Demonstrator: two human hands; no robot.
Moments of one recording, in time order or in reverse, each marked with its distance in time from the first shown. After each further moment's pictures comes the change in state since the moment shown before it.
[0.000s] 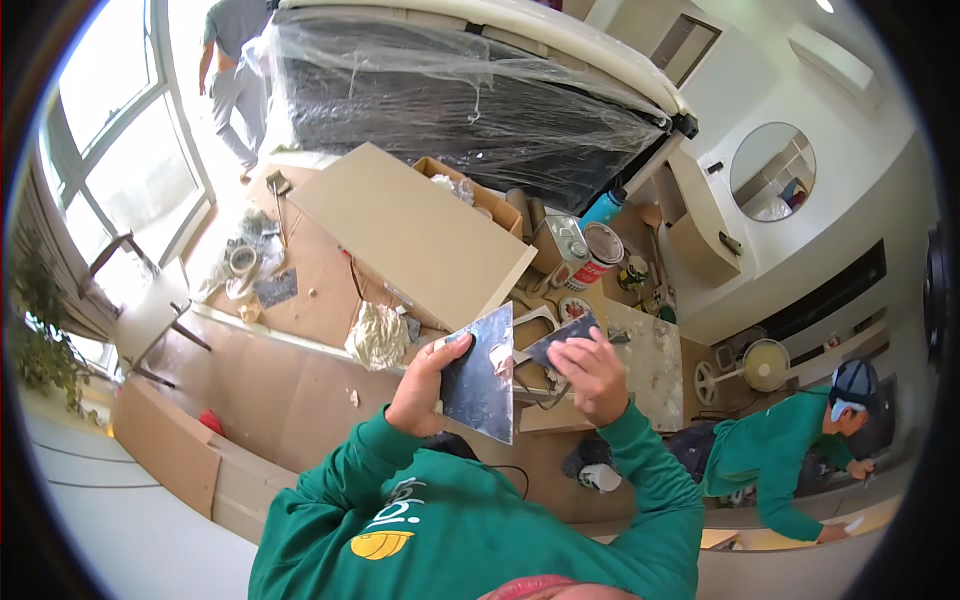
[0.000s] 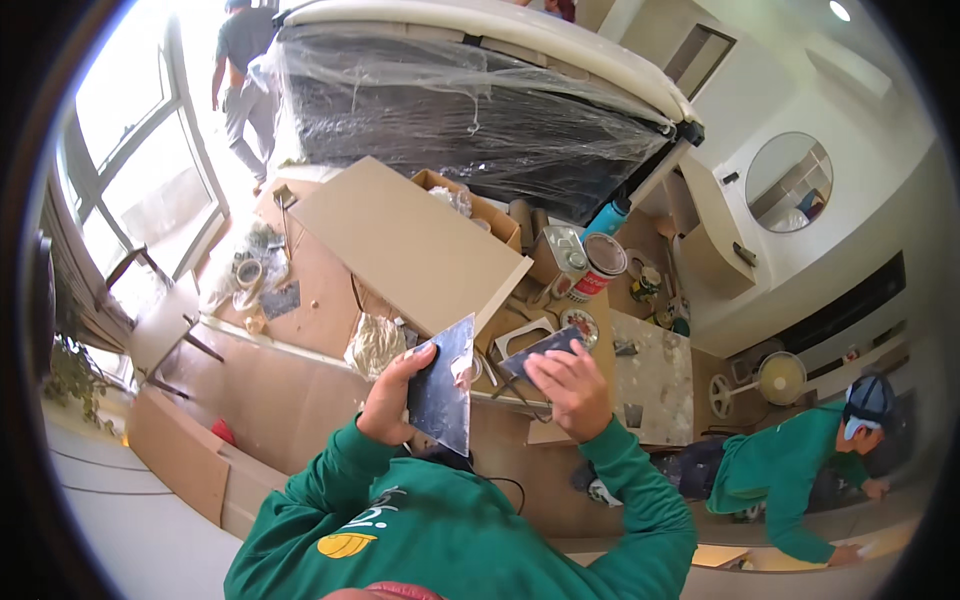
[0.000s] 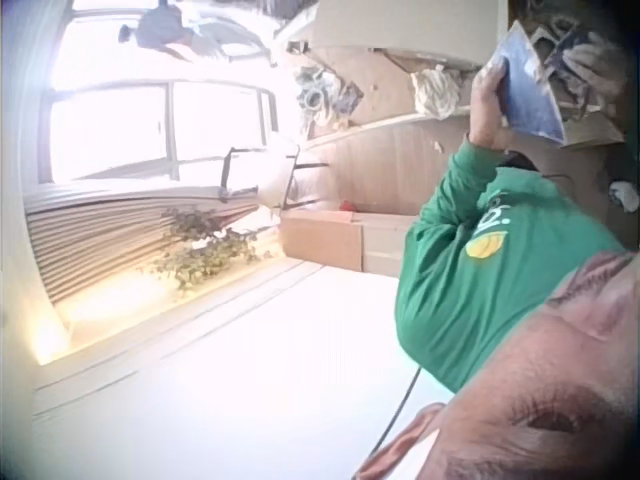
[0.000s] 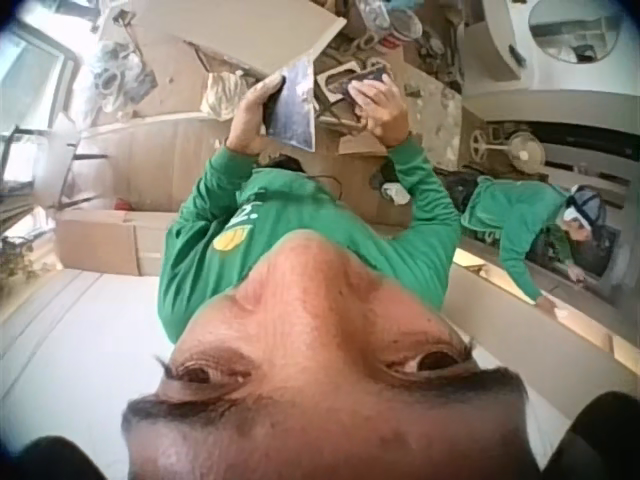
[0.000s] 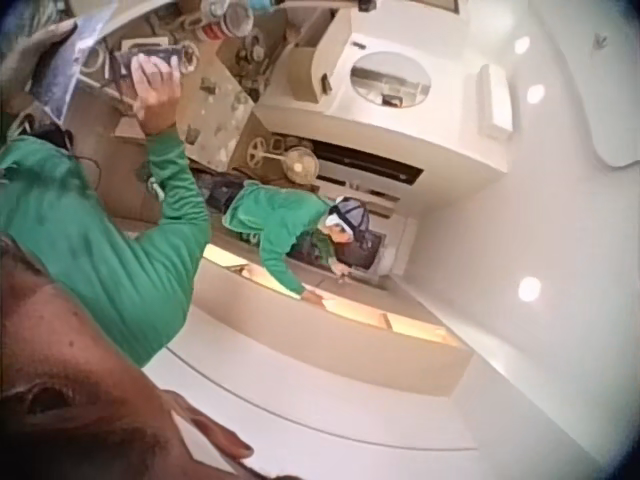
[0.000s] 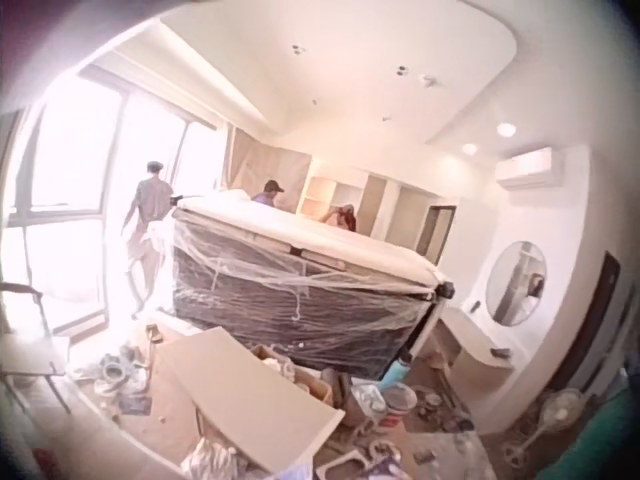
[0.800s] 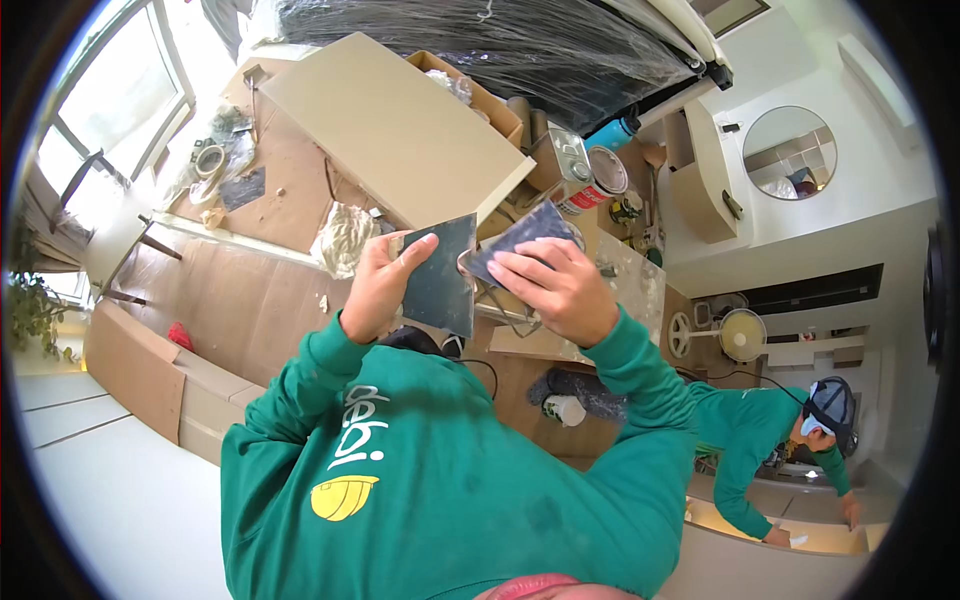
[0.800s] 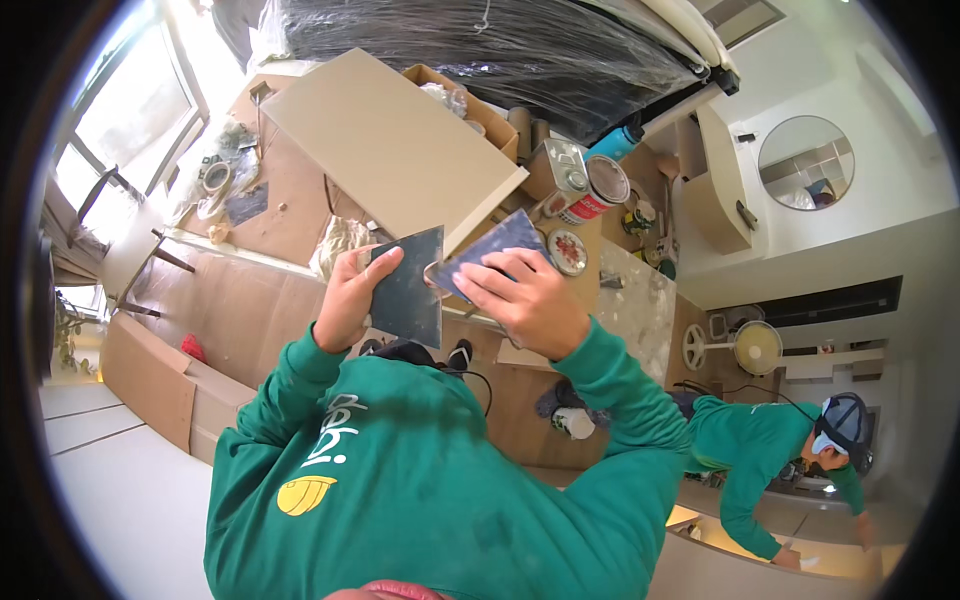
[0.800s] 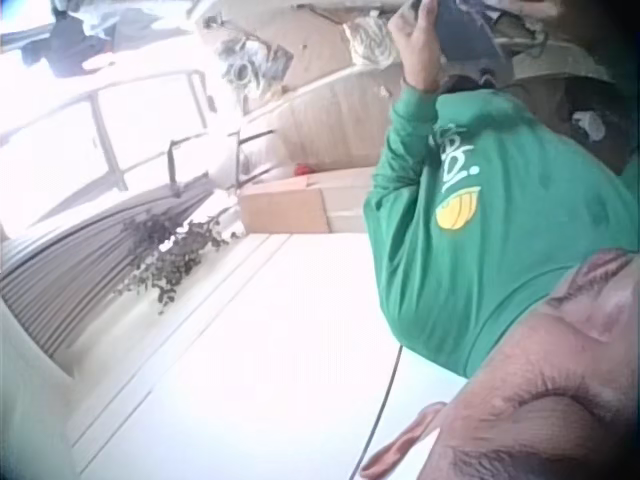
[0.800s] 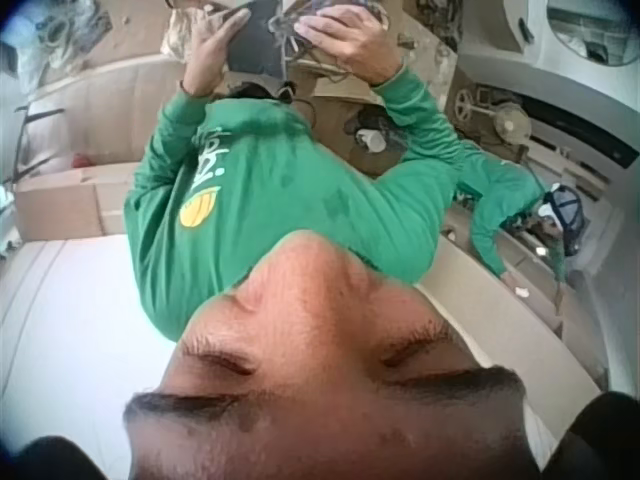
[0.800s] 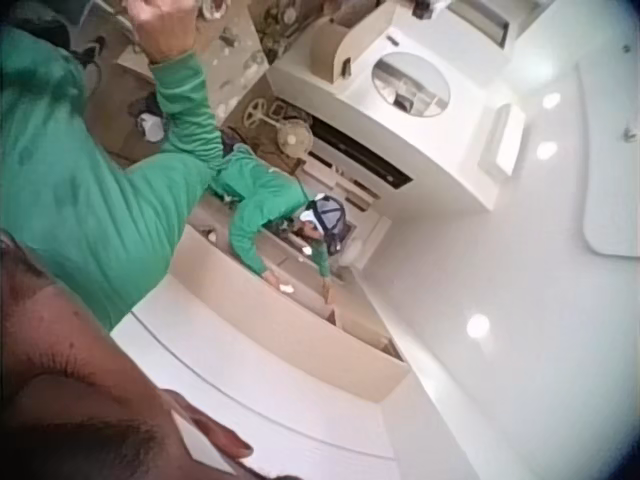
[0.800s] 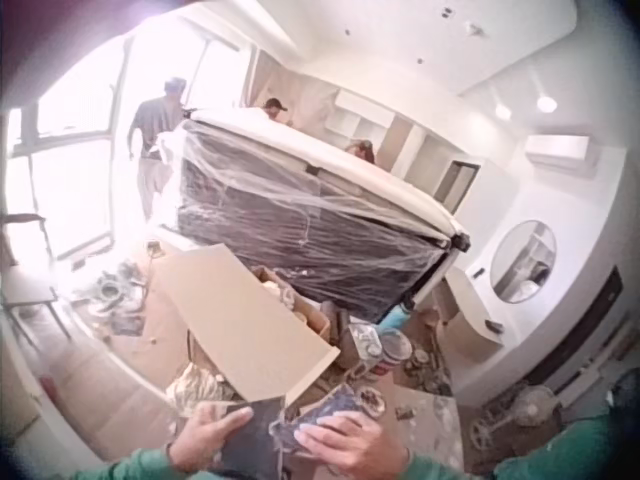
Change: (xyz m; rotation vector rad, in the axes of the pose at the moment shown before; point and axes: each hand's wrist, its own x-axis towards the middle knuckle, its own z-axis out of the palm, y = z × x) left_hand 0.038 -0.008 -0.039 0.290 0.165 0.277; right_hand 0.067 0.019 0.018 0.106 -0.113 -0.350
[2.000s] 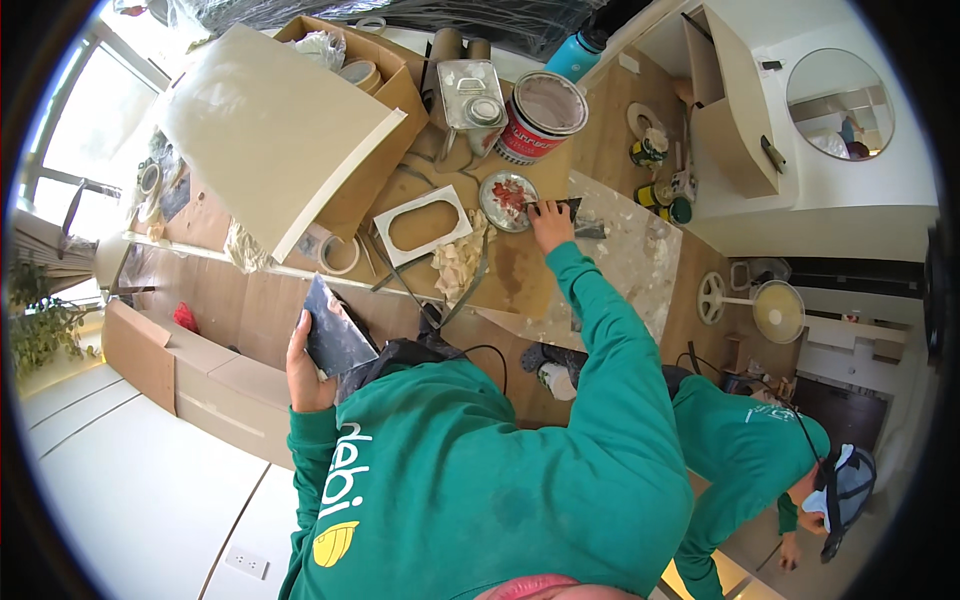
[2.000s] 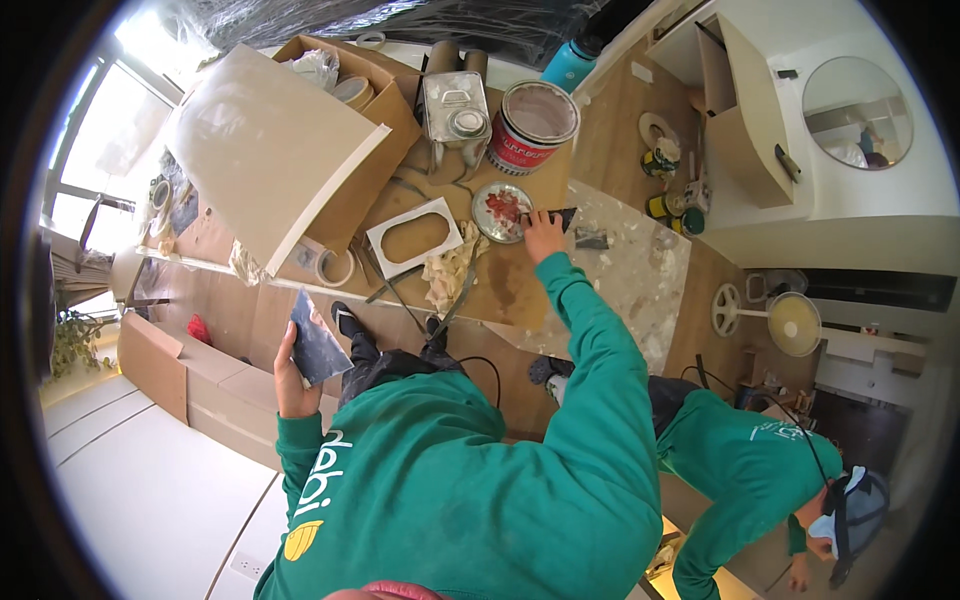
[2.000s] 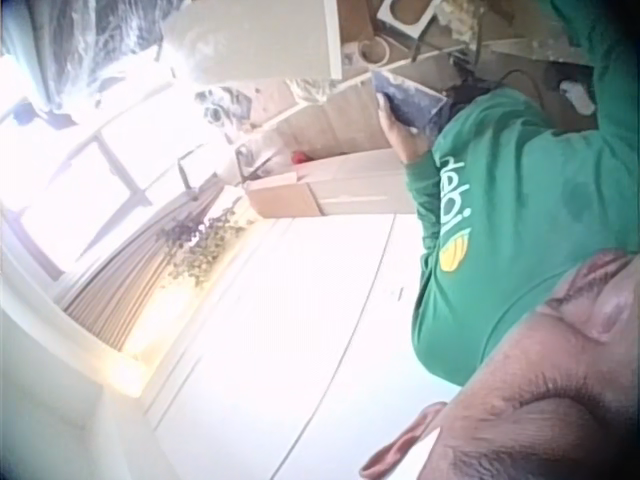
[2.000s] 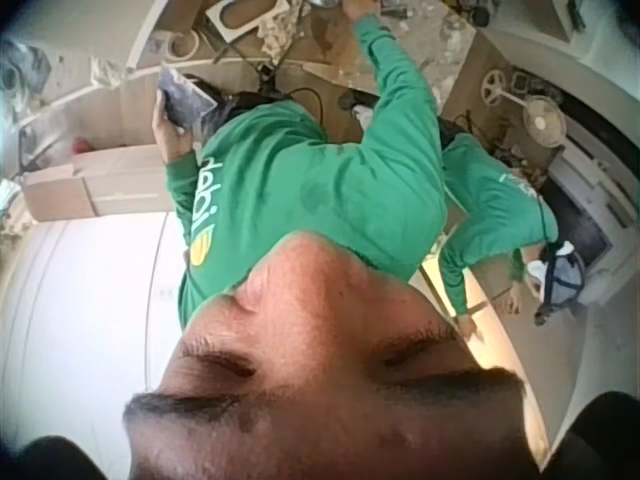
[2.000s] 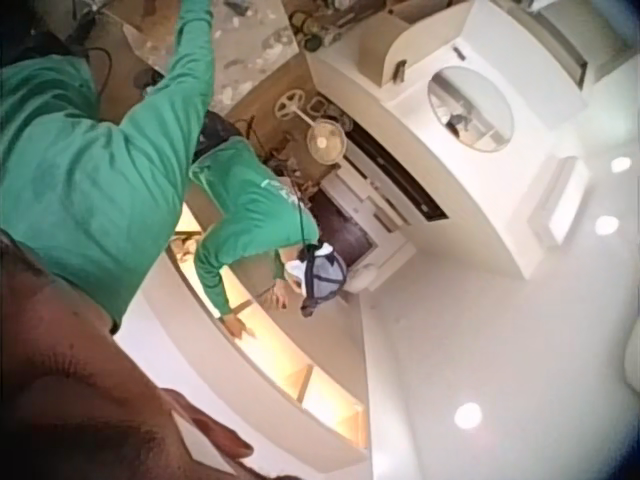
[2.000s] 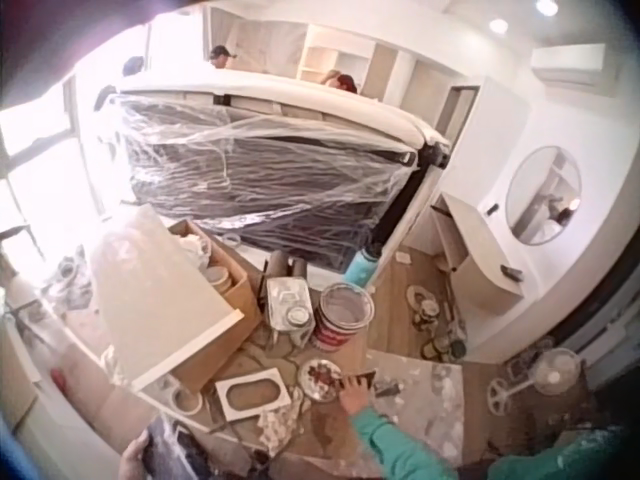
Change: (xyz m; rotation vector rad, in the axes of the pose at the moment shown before) left_hand 0.017 -0.200 0.129 -0.404 0.666 -0.099; right_hand -0.401 0.282 0.325 -0.265 -0.406 0.591
